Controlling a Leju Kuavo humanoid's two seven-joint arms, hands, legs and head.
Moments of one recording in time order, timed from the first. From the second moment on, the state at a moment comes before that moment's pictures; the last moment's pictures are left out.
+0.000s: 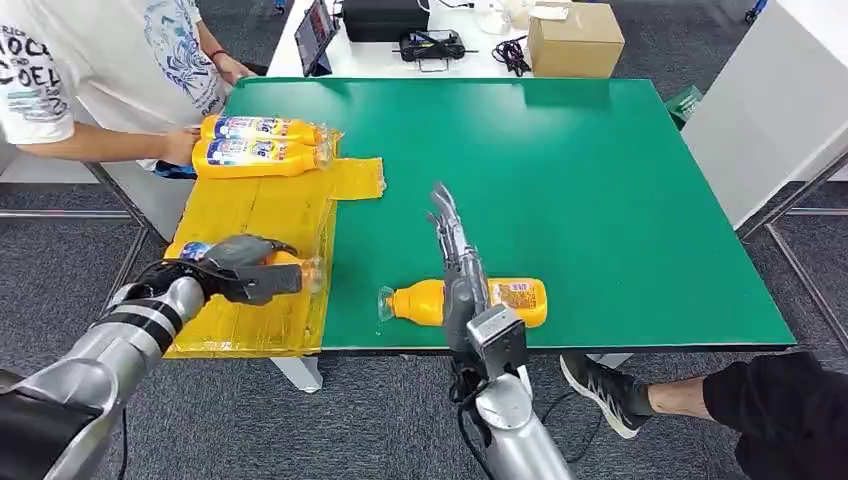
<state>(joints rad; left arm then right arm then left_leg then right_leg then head) -0.85 0.14 -0.66 -0.43 -0.97 -0.18 -0.52 -0.17 0.22 0.48 -1.47 0.18 -0.04 -0.61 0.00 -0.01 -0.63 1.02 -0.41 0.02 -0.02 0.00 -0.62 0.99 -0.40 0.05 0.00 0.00</state>
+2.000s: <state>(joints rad) -0.59 -0.04 -0.33 -0.77 -0.56 0.20 -0.53 -0.19 0.24 0.51 -1.37 0.21 -0.08 -0.55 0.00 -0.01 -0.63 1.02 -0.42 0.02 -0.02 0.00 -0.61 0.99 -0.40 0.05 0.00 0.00</state>
